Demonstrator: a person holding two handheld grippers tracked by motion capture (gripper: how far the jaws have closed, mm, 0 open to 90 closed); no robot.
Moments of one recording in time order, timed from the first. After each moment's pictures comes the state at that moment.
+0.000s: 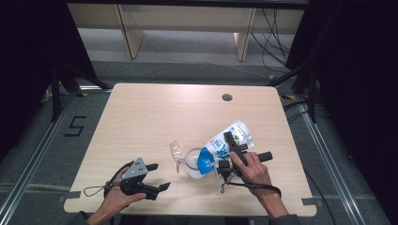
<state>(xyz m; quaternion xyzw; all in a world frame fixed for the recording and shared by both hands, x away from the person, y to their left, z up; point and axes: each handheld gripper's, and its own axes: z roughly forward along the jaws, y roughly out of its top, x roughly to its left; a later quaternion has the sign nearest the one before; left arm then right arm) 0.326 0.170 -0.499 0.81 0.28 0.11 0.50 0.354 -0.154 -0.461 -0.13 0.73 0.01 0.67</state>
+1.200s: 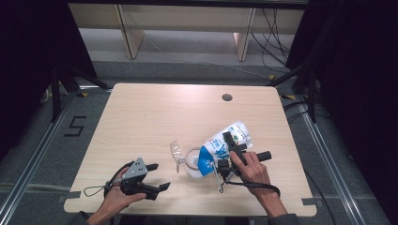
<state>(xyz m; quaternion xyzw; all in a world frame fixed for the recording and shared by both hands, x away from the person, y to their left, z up) 0.326 0.170 -0.499 0.81 0.28 0.11 0.50 0.356 -0.151 -0.460 -0.13 0.74 0.00 0.66</state>
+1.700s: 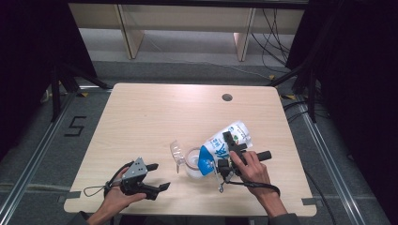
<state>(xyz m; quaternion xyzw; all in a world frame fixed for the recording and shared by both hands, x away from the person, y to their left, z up) 0.326 0.170 -0.499 0.81 0.28 0.11 0.50 0.355 -0.151 -0.459 -0.13 0.74 0.00 0.66</state>
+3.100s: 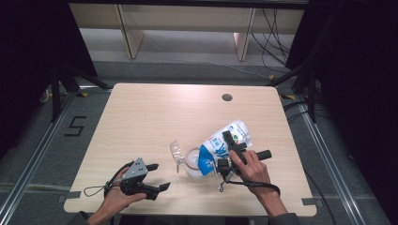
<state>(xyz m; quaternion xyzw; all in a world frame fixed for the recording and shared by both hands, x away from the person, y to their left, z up) 0.326 0.170 -0.499 0.81 0.29 0.11 0.49 0.356 -0.150 -0.457 -0.14 0.73 0.01 0.67</state>
